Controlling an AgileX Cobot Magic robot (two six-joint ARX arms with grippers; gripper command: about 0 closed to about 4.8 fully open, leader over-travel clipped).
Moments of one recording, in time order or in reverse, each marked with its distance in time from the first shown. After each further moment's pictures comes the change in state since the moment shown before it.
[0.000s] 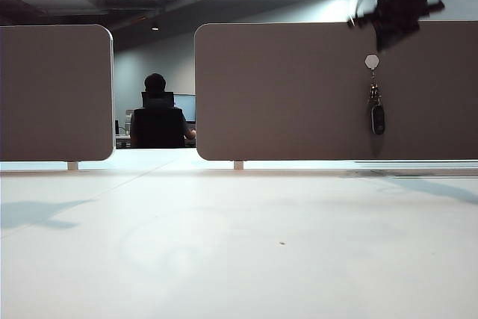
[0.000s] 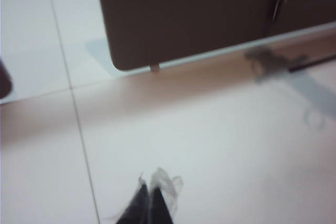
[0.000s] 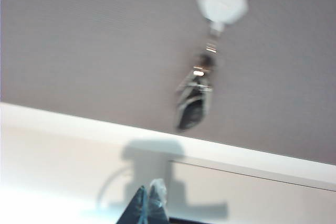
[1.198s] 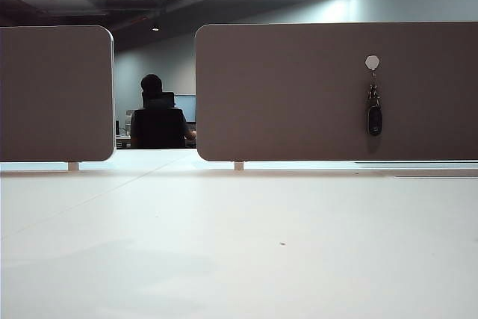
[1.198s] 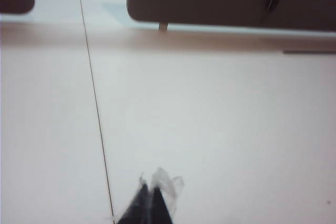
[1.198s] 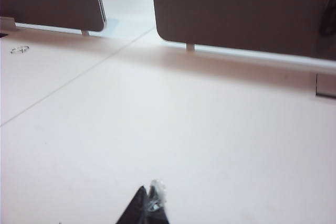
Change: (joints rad) left arm 0.000 -0.880 -0.733 -0.072 -0.034 -0.158; right arm 0.169 -1.879 -1.838 0.306 -0.299 0.205
